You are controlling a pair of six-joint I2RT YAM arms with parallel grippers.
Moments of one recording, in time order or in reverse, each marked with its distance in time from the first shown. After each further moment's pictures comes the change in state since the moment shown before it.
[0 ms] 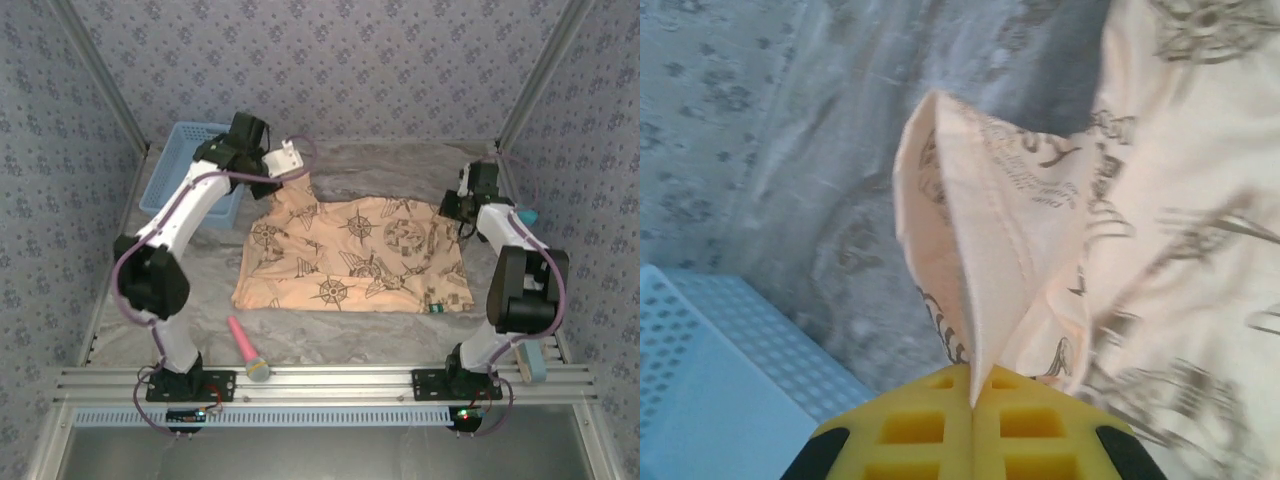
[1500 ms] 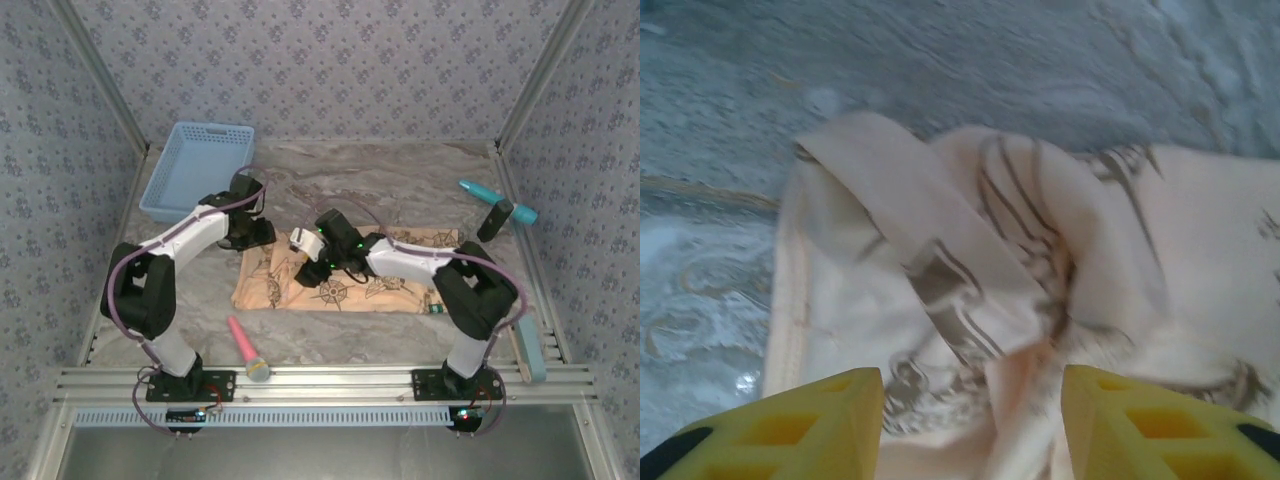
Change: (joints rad) left arm 0.025 -0.079 -0.543 0.202 -0.114 -1.379; right arm 0.914 0.167 0.010 0.214 -0.242 -0.452
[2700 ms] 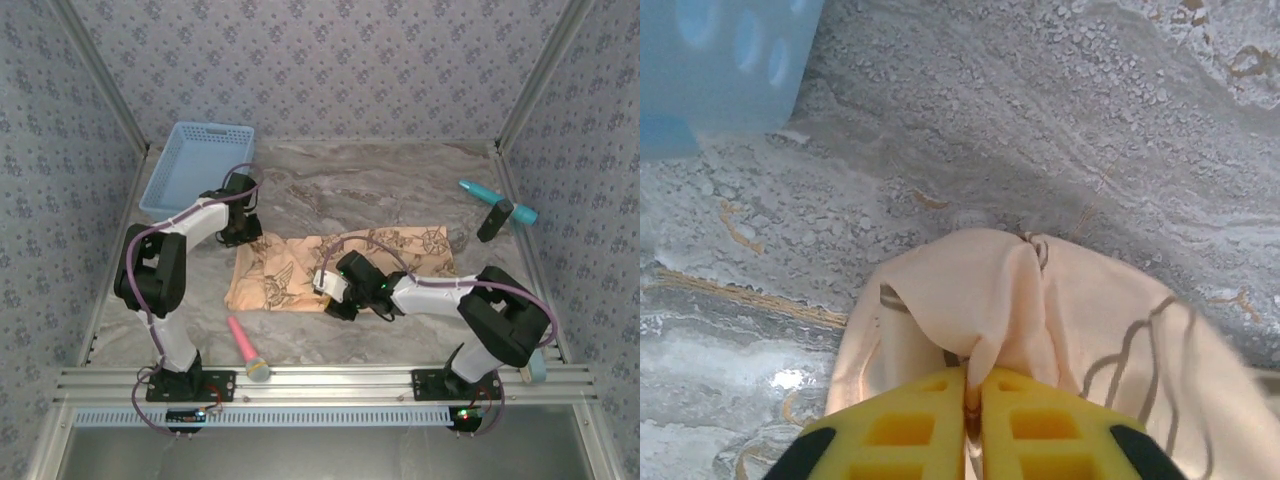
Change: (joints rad) left arm 0.083 0.139 0.046 0.042 -0.077 0.043; right arm 0.069 -0.258 -0.434 0.076 0.093 -0.032
